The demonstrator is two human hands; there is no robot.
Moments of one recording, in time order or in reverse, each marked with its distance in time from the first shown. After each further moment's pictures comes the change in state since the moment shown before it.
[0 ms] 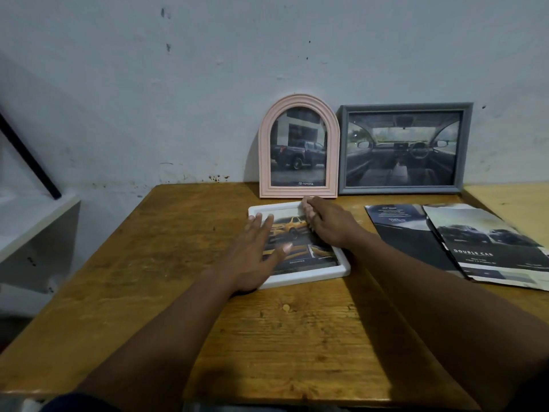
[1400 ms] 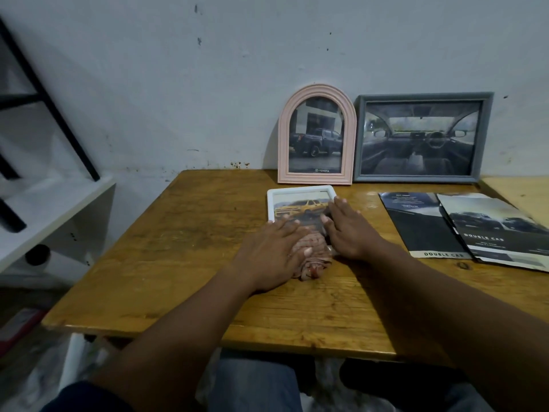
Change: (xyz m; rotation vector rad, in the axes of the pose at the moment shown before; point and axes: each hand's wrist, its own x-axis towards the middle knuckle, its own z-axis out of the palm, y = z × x) left_hand -0.054 0.034 0.002 0.345 0.097 0.205; right_hand -0.064 -0.015 0.013 -0.055 -0.082 -0.019
